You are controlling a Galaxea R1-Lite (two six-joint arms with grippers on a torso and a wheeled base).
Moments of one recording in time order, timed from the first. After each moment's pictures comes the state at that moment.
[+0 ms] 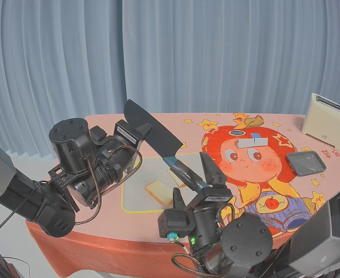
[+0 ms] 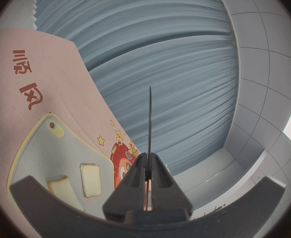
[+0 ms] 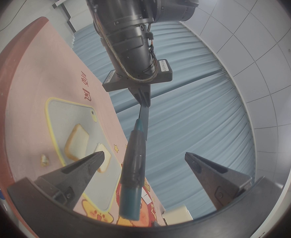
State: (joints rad) left arm -0.59 1.85 -0.70 -1.19 0.08 -1.16; right arm 1.18 2.12 -0.68 -1.55 -1.03 -1.25
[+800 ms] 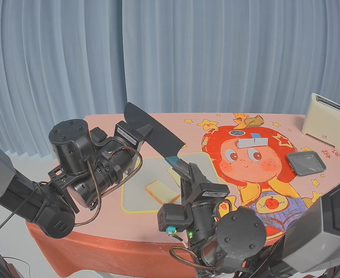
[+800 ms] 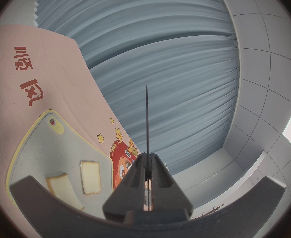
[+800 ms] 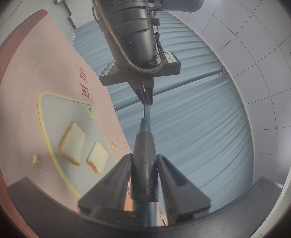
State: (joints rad) left arm -0.59 1.84 -0.69 -1.19 0.07 -1.18; right arm 1.15 2.14 -0.72 -1.55 -1.01 -1.27
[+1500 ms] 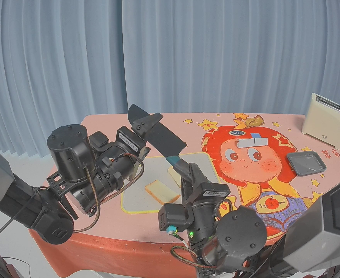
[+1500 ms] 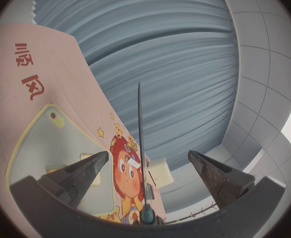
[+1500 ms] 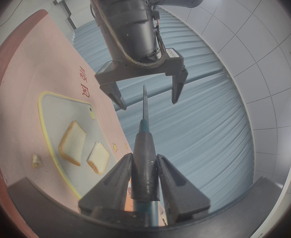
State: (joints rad) left arm -0.61 1.83 -0.65 -1.21 0.05 -1.17; right arm 1.14 2.14 -0.71 -1.55 -1.01 -1.26
